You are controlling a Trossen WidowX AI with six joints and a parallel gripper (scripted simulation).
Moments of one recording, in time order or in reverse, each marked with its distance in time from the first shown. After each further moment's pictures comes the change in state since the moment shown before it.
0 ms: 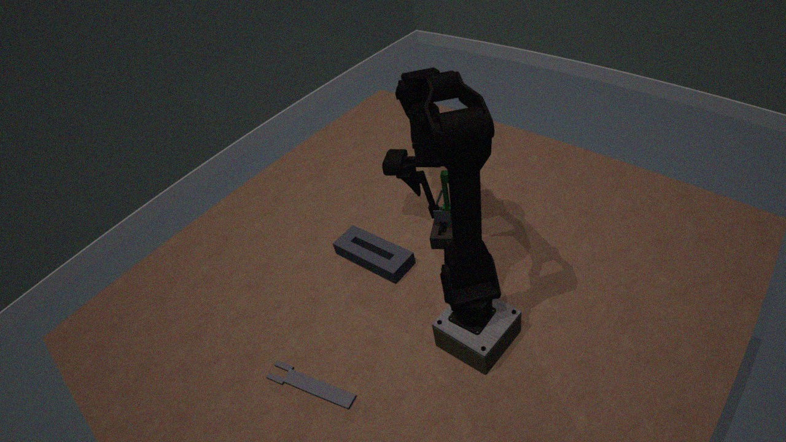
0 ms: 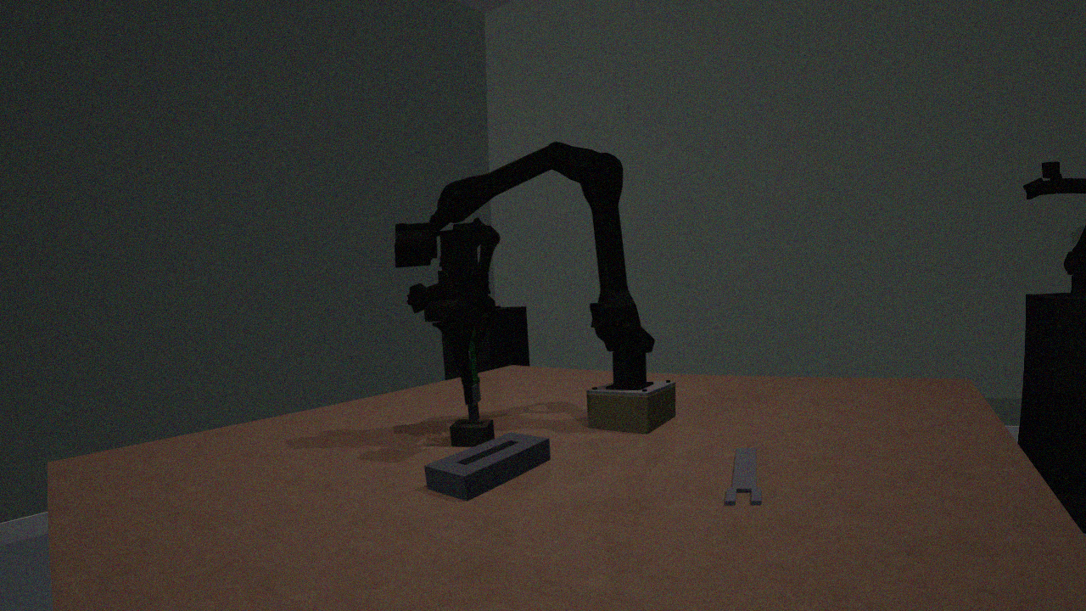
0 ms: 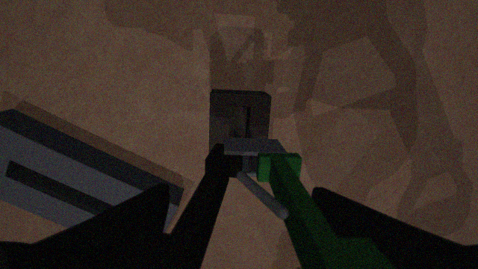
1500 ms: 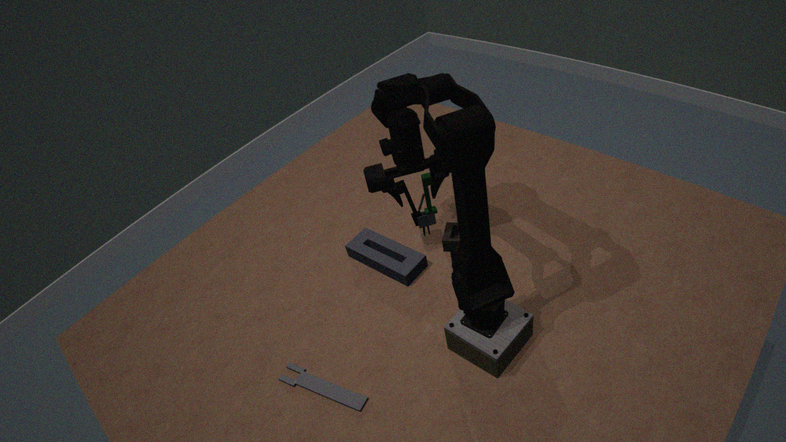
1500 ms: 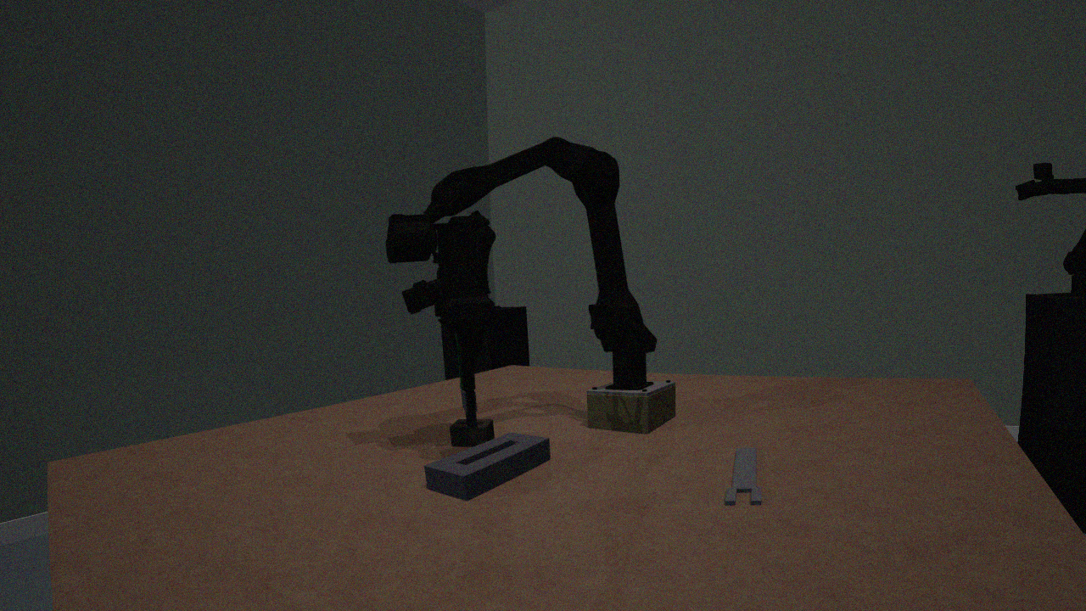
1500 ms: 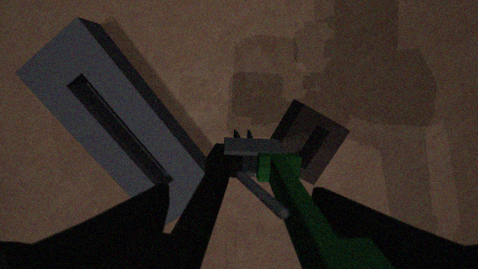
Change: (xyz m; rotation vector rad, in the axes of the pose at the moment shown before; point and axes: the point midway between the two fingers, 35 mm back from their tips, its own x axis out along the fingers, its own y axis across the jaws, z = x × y) arm -0.003 0.061 -0.018 -0.449 0.002 0.006
